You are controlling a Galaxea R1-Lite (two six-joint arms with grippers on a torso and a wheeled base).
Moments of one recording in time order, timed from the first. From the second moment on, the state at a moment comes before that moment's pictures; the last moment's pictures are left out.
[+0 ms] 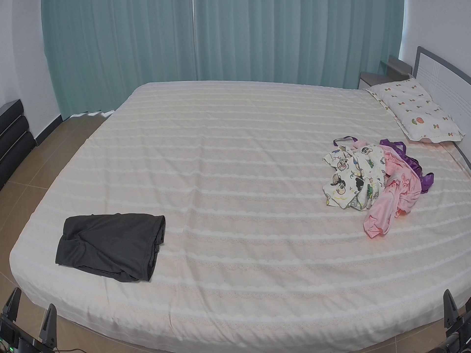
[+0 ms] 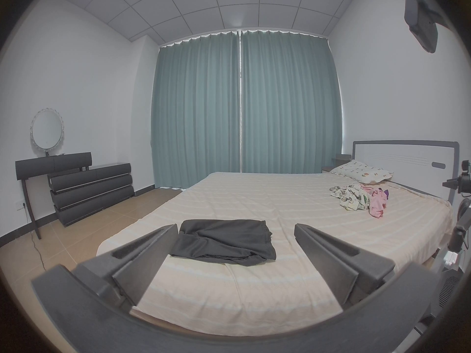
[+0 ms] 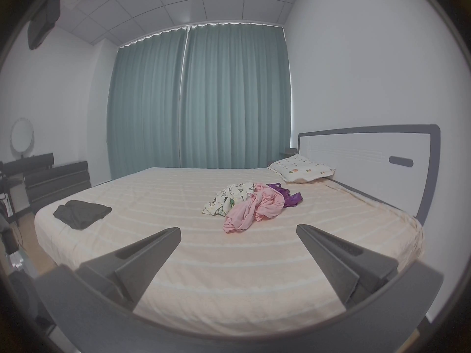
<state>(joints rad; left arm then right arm) 0.00 0.01 -0.02 -0.01 0.04 -0.01 0.00 0.01 -0.04 0.04 -0.12 -0.01</state>
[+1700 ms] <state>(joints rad) 0.00 0.01 -0.02 -0.01 0.03 -0.01 0.00 0.01 -0.02 0.00 0.00 -0.01</state>
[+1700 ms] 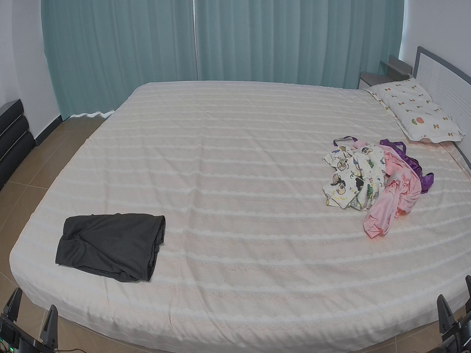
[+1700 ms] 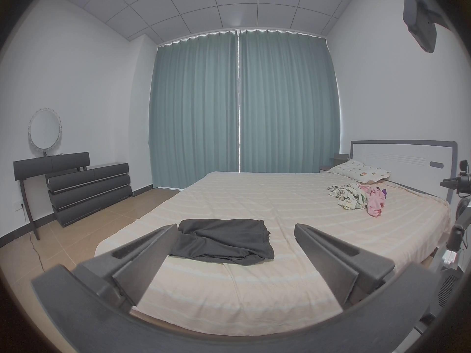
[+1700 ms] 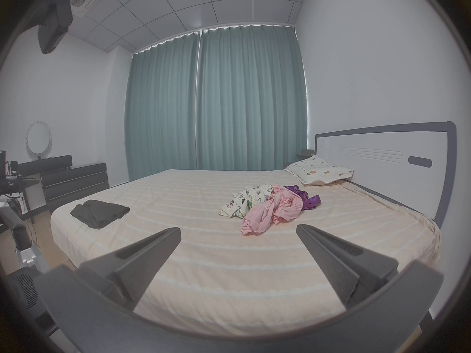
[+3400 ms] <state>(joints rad) 0.00 0.02 -0.02 -0.01 0.03 0.00 0.00 0.02 -0.02 0.00 0.00 0.01</state>
